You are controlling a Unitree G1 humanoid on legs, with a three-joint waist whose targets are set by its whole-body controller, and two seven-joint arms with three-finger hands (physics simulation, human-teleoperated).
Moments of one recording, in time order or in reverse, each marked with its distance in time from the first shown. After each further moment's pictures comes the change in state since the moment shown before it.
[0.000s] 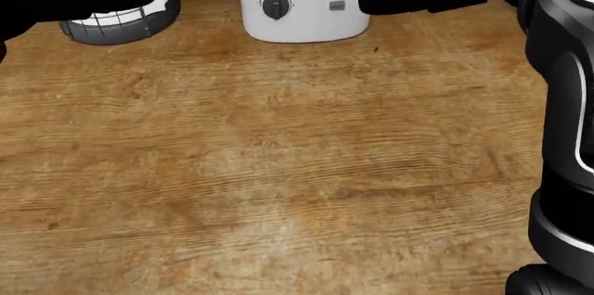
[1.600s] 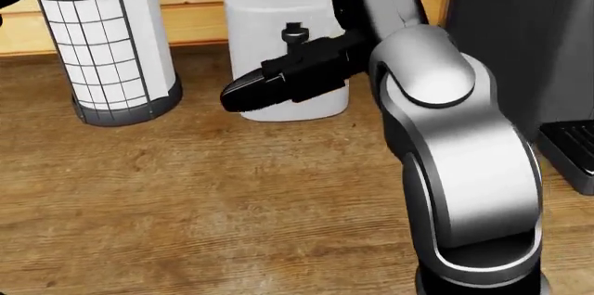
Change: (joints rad) left arm -0.060 0.000 -0.009 0.002 -0.034 -0.045 0.018; right arm 0.132 0.302 0.189 -0.166 -0.101 0.024 -0.001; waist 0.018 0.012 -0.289
